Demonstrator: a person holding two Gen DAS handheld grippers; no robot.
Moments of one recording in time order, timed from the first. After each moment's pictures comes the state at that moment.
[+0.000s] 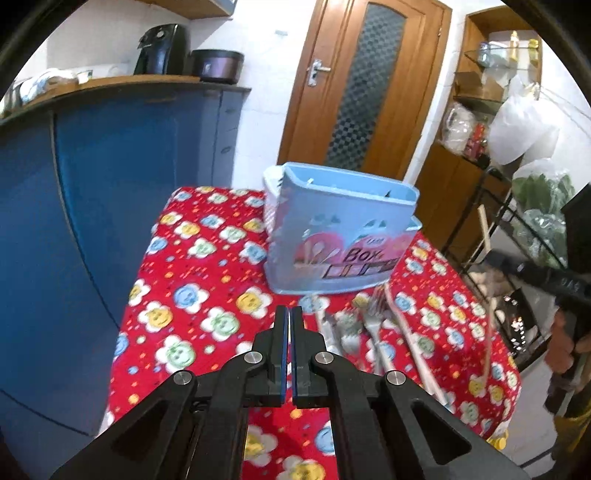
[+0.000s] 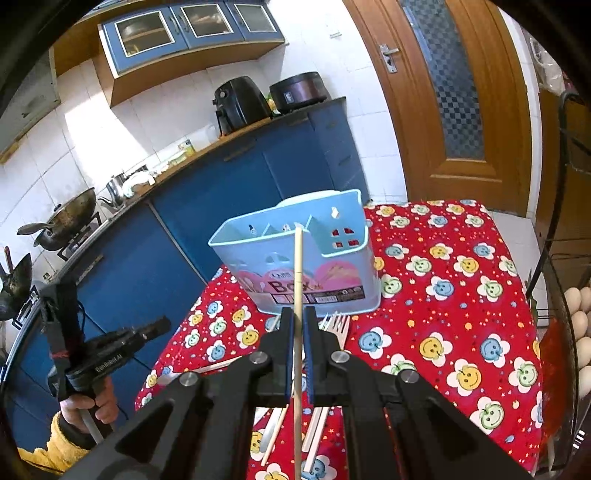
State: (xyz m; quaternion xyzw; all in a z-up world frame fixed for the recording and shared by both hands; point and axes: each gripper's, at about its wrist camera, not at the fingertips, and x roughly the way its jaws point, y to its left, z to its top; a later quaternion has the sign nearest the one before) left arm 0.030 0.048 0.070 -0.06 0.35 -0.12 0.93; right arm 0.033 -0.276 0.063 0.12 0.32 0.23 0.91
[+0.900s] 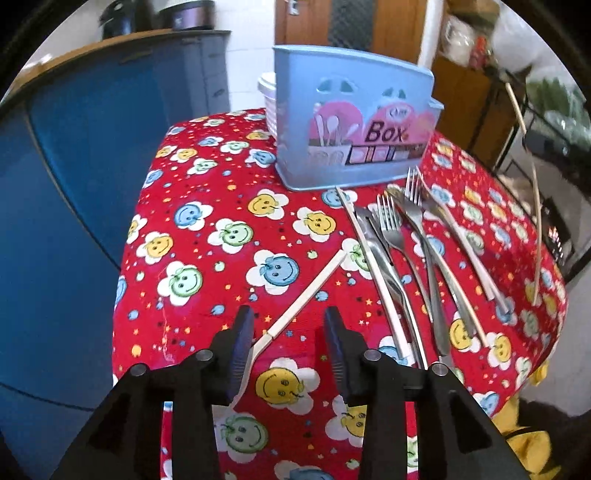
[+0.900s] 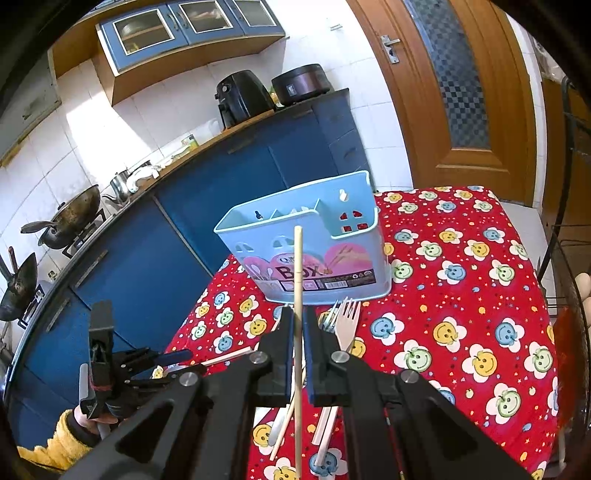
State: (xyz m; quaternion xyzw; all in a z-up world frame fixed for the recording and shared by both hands) left arm 0.037 0.032 0.007 0.06 0.46 -0.12 0.88; right arm 0.031 -0.270 0.051 0.13 0.34 0.24 0.90
